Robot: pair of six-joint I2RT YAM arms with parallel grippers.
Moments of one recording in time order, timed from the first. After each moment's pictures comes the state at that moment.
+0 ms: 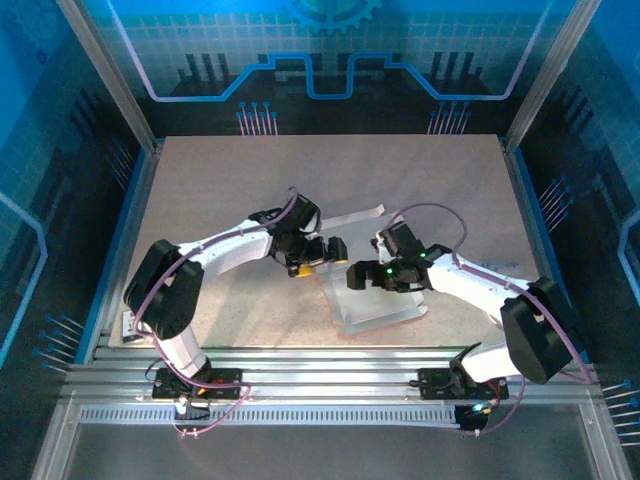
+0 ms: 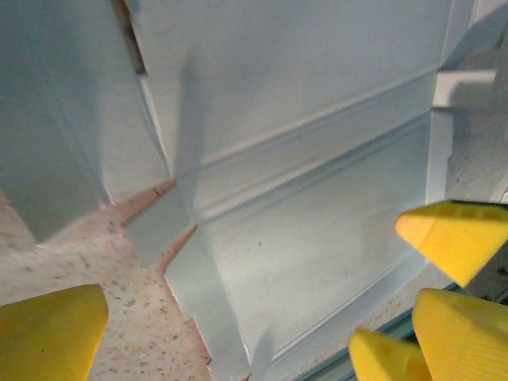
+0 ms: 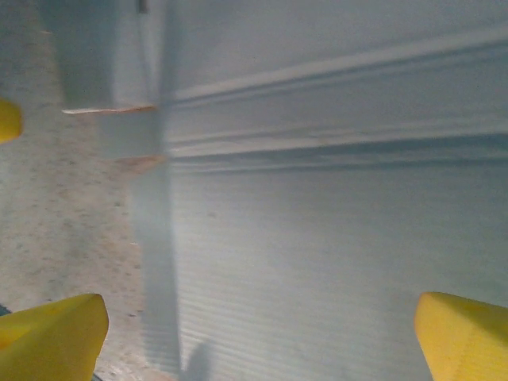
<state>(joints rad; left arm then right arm) -0.60 1.73 1.15 -0.55 0.40 -0.83 0.53 1.40 0.73 -0.45 -0.29 0.53</state>
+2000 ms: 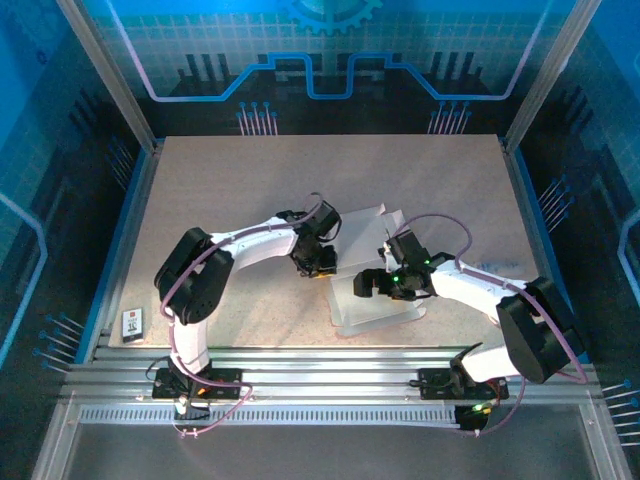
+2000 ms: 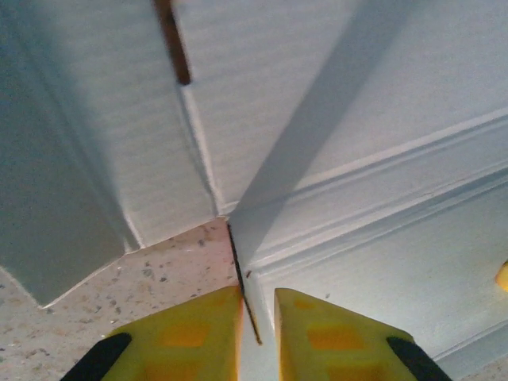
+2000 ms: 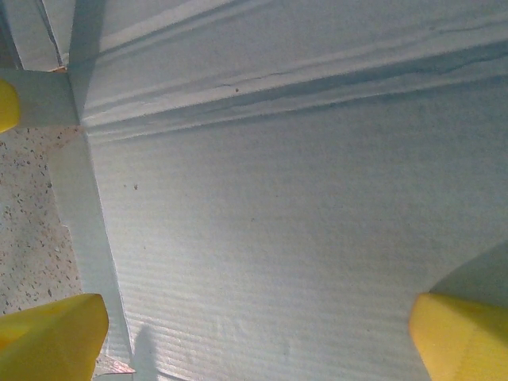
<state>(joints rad) -0.68 1.91 1.32 -0.71 0.21 -0.80 0.50 1.40 0.65 -0.40 -0.31 0.53</state>
